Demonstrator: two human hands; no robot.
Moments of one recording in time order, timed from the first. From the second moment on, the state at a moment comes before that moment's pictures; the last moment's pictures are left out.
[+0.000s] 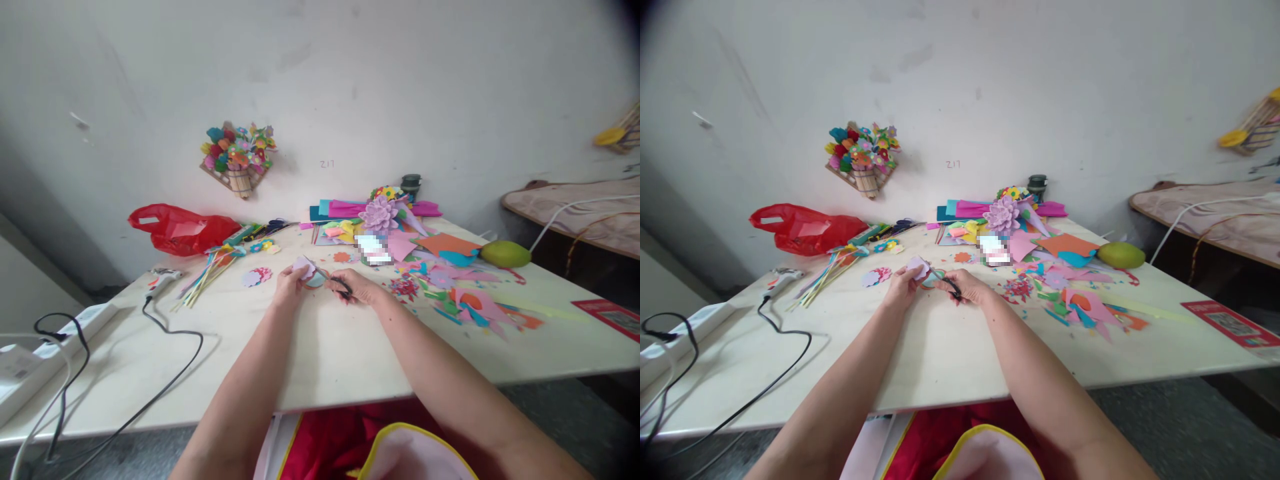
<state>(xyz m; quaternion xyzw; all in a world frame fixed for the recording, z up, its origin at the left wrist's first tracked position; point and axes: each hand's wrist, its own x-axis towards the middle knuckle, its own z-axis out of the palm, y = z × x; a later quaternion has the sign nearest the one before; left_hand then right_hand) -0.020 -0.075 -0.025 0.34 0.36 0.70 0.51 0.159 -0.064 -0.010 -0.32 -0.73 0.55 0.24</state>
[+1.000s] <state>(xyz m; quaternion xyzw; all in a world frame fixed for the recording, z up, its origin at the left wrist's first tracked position) -0.022 -0.075 -0.027 0.37 0.38 0.68 0.50 0.163 -0.059 -0.014 -0.32 -0.73 0.55 0.23</state>
